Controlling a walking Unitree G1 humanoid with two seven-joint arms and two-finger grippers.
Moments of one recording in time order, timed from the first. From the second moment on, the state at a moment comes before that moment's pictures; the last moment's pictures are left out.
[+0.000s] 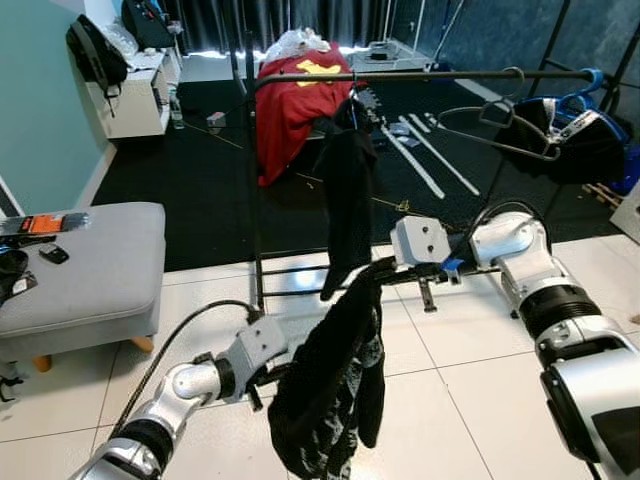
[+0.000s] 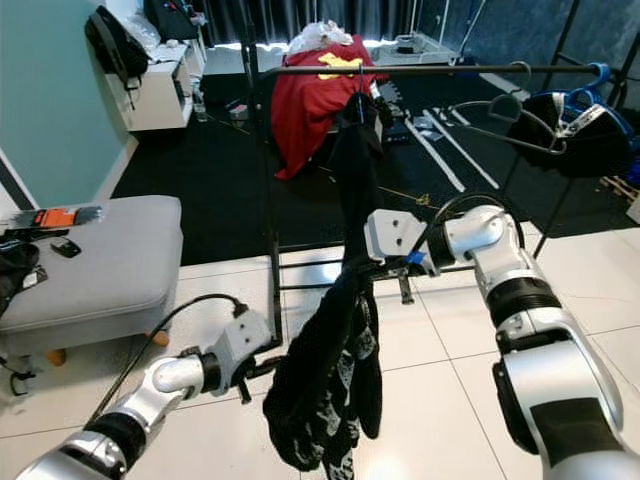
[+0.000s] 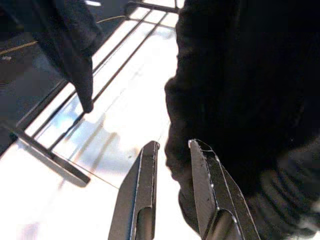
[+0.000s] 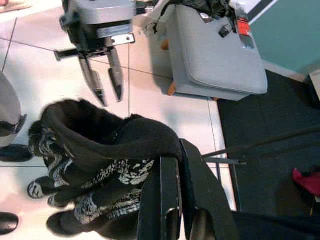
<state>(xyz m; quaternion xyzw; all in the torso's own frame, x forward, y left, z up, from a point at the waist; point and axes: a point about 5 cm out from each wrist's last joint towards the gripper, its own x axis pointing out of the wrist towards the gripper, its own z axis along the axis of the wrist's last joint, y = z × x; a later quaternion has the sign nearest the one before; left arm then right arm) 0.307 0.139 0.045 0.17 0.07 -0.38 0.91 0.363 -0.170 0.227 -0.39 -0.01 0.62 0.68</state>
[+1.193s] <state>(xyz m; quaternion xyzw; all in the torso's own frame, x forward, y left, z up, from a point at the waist) 0.283 0.179 0.036 0.01 0.01 -0.25 0.97 0.373 -0.173 0.255 -0.31 -0.07 0.57 0.76</state>
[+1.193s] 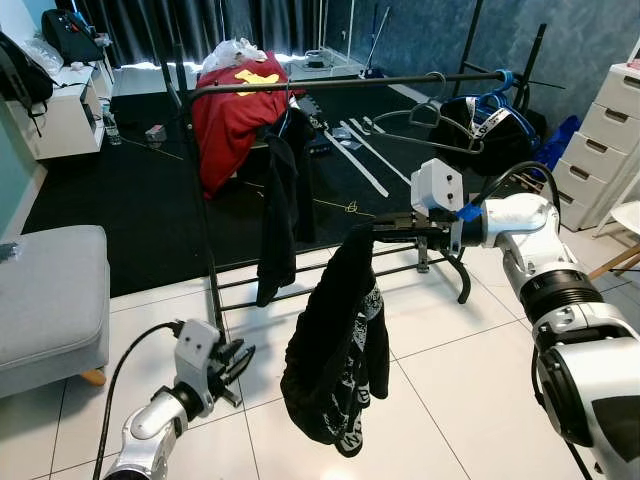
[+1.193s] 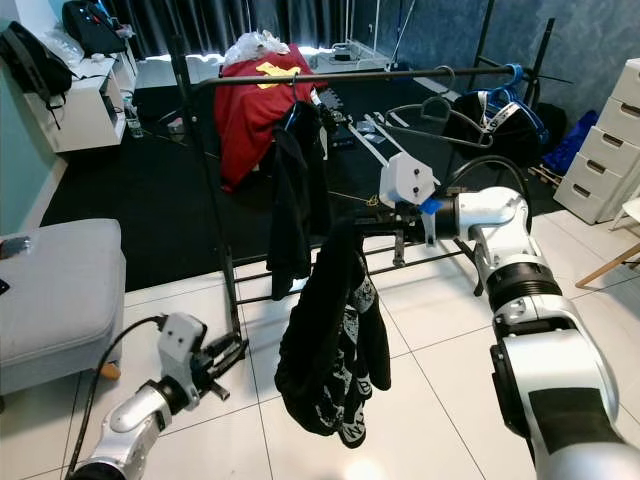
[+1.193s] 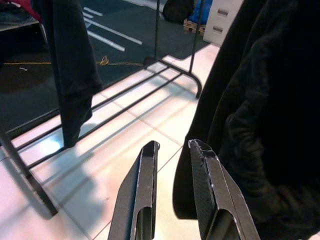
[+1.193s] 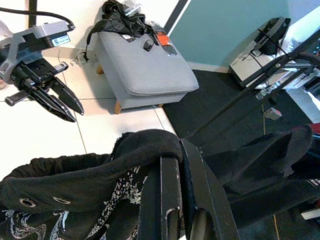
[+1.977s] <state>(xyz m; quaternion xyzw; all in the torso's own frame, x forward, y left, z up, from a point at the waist) 0.283 0.173 0.027 0.00 0.05 -0.21 0.98 0.385 -0.176 0.250 -0.27 -0.08 0.47 0.84</state>
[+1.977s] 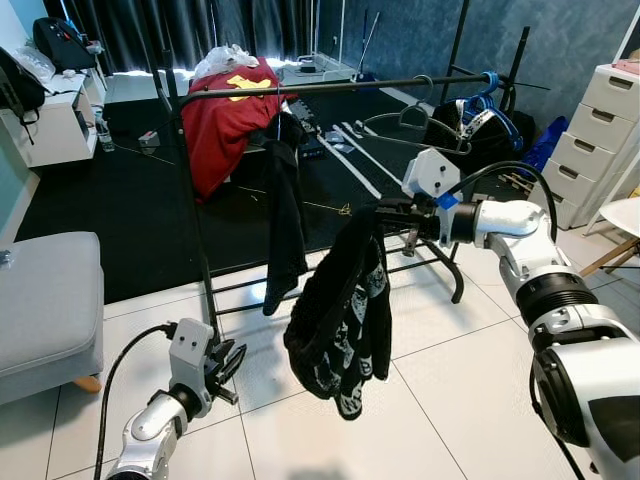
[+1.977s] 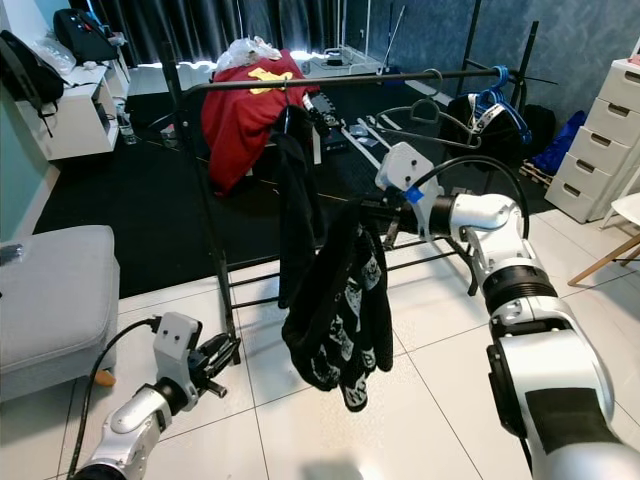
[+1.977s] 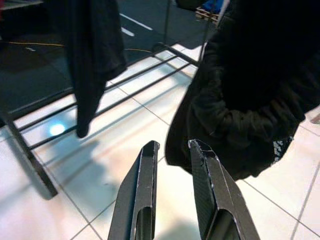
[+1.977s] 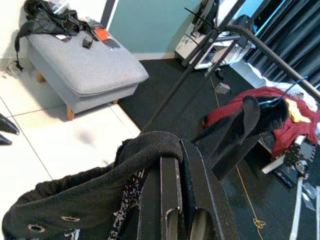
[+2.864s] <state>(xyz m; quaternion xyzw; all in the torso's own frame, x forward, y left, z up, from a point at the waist) 0.281 0.210 0.005 -0.04 0.17 0.01 0.98 0.378 -0.200 0.181 -0.12 -0.04 0.31 0.94</state>
